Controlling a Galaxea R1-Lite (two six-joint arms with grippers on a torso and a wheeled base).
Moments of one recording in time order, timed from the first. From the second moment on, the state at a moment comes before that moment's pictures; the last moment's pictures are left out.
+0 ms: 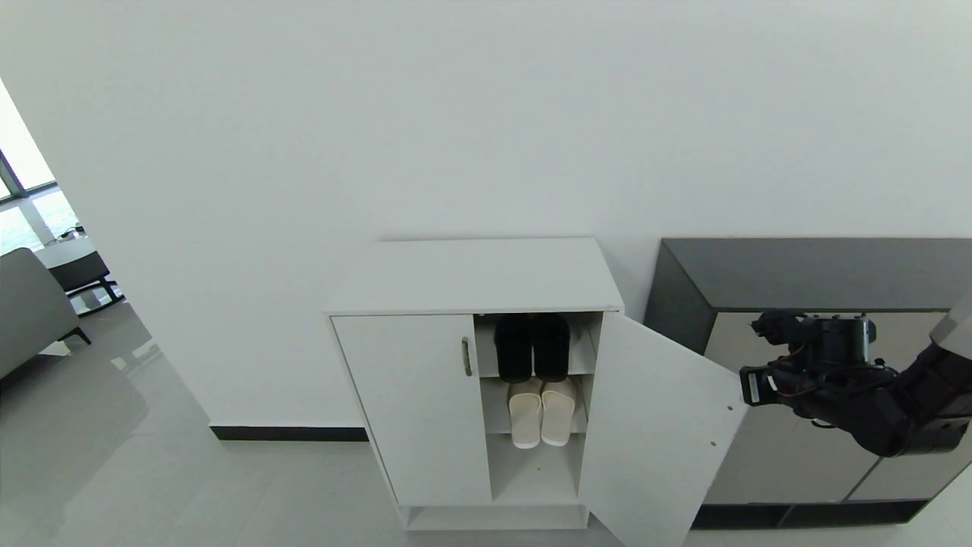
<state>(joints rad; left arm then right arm) 0.00 0.00 0.00 0.00 -0.06 0.00 0.05 2.17 -0.80 -0.87 -0.01 -0.15</state>
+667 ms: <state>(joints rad) 0.00 0.00 0.00 0.00 -0.06 0.00 0.09 2.13 -0.75 -0.88 0.00 -0.15</state>
